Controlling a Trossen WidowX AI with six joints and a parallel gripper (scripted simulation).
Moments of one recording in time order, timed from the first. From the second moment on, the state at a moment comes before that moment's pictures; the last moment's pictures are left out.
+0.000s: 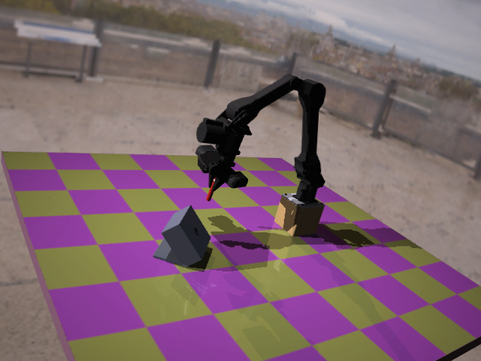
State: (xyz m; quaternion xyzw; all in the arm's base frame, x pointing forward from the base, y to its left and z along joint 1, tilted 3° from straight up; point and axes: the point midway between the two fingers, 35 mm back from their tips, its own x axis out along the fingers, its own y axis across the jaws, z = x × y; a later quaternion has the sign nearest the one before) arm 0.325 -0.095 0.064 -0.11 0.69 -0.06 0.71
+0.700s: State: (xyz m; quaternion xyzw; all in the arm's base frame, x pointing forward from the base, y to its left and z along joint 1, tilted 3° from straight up) arm 0.340 -0.073 0.064 -0.19 0.68 -0.04 0.71
